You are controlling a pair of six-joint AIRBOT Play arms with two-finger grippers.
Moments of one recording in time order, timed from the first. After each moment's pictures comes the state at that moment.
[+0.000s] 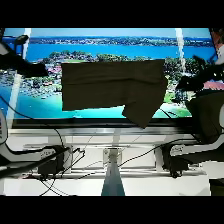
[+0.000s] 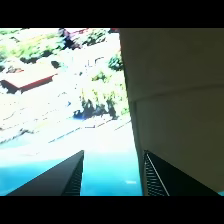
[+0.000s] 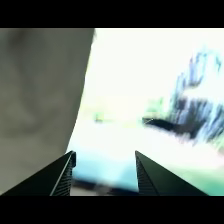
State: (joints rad) left arm 0.26 -1.46 1.42 1.32 -1.32 -1.20; right arm -0.44 -1.59 1.29 -1.22 1.49 1.19
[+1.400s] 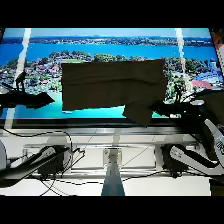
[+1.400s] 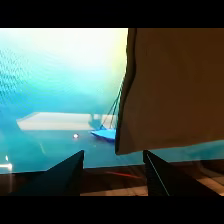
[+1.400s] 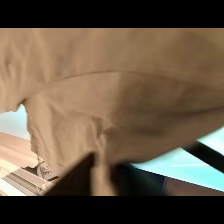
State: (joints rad) left arm 0.46 -1.16 0.77 1.08 -1.19 -1.12; right arm -0.33 -1.20 0.43 -0.61 1.03 0.96
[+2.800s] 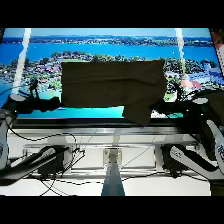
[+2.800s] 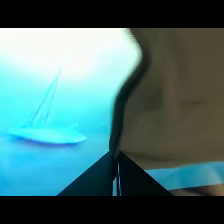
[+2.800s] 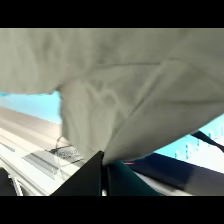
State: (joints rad) left arm 0.38 -1.16 0.59 0.90 -0.96 -1.07; right arm -0.32 -1.13 0.47 -0.61 1.16 0.98
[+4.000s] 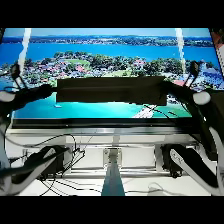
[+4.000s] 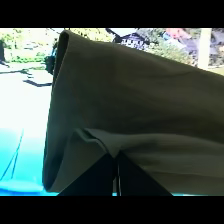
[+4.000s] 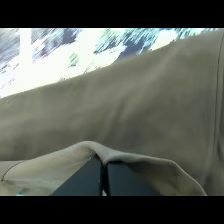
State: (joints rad) left arm 0.29 -1.04 0.66 0.86 -0.77 -1.10; right arm -0.05 -0.98 0.62 -0.84 0.58 1.29
